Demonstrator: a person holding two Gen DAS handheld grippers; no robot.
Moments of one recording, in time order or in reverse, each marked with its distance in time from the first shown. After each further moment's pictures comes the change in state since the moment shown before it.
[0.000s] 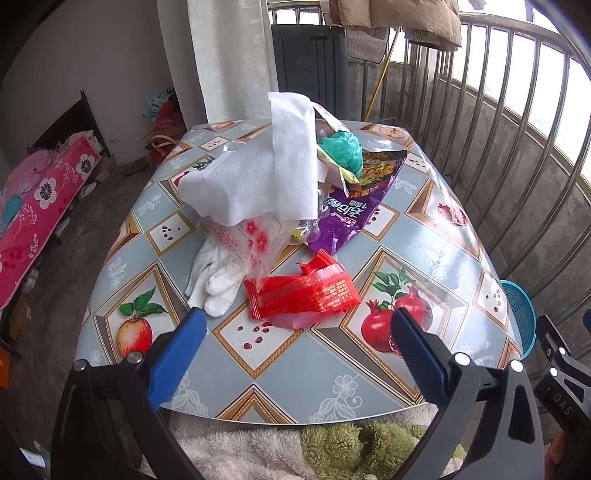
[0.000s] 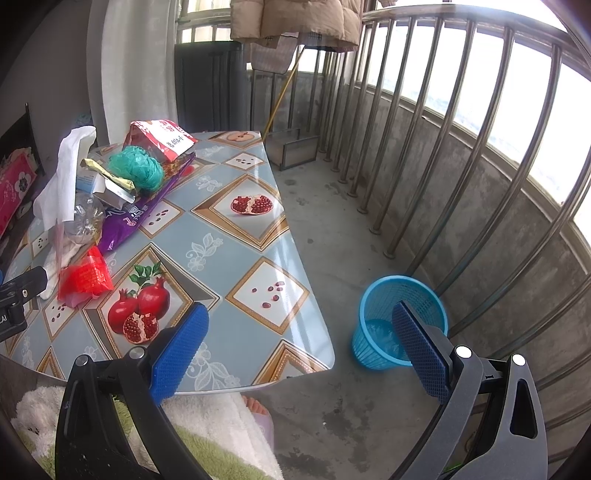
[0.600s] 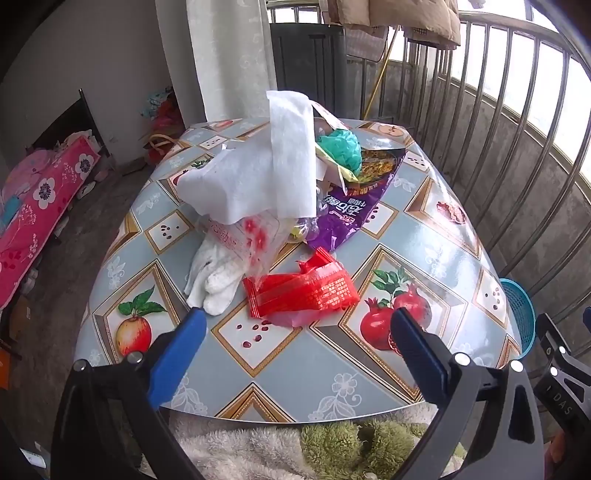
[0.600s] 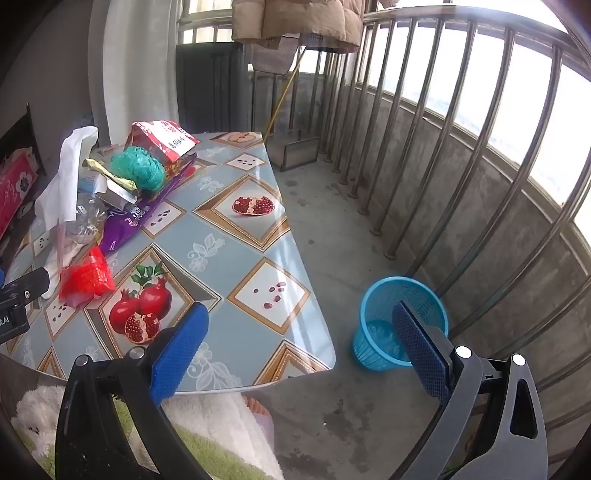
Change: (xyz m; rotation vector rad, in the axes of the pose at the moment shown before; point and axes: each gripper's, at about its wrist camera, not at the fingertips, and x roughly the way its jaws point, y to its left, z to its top) left arm 0.001 0.000 0.000 -0.002 0.004 -0.004; right arm -0.002 0.001 0.000 0.000 -0.002 0.001
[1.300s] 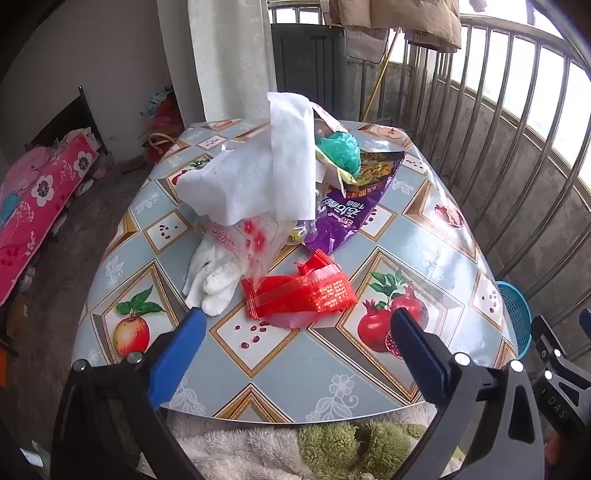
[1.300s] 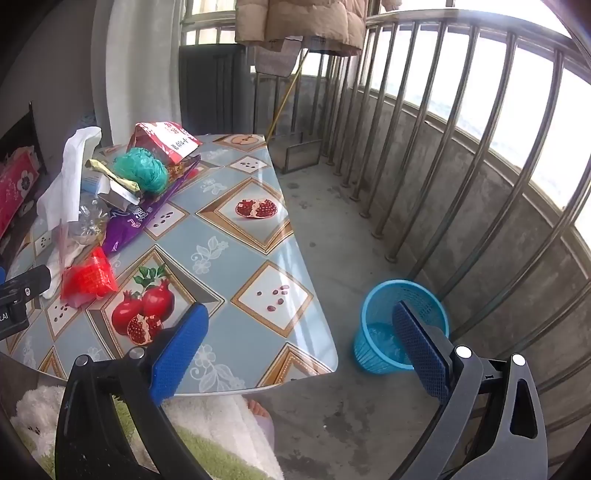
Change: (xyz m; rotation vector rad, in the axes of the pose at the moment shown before) left arm -0.001 -0.001 0.000 -0.005 -0.008 0.000; right arm -0.003 0.001 0.002 0.003 -0.007 -0.001
